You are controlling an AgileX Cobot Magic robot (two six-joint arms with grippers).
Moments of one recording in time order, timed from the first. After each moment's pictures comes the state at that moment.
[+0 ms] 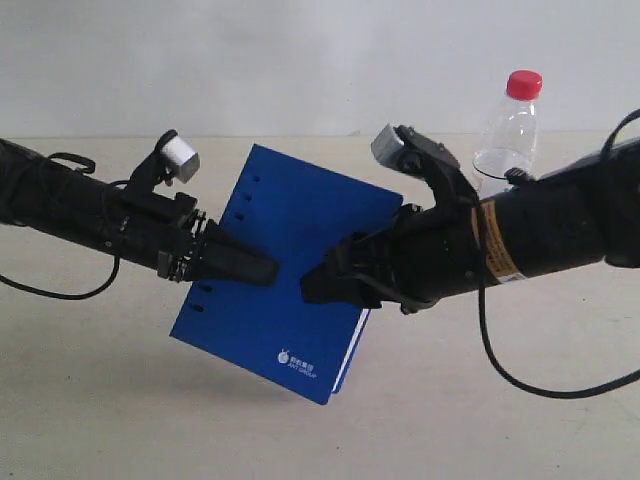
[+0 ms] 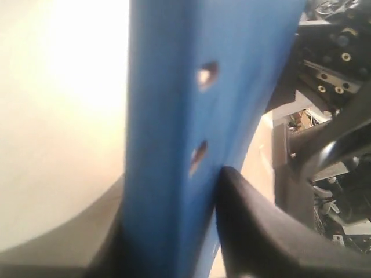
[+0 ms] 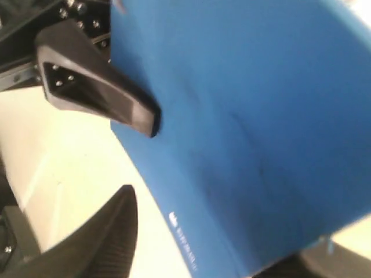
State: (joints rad) left arm -0.15 2.06 -1.09 -1.34 1.24 1.56; right arm 0.46 1.61 -0.78 -1.62 -0.64 1.90
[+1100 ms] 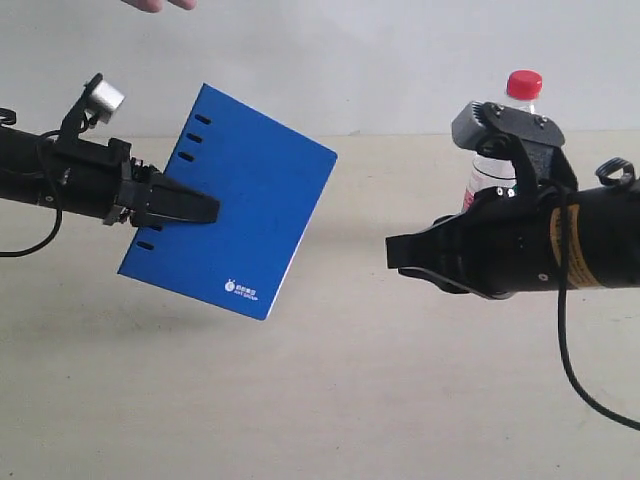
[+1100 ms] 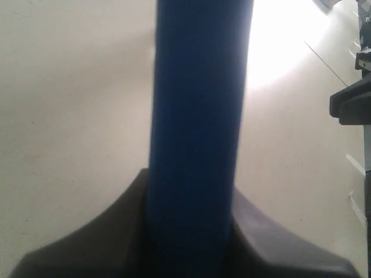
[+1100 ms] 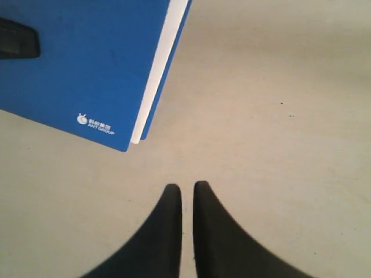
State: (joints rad) left arm -0.02 1.91 -1.08 -1.36 1.08 1.61; right arm 0.46 1.37 -0.64 -1.75 -0.29 2.05
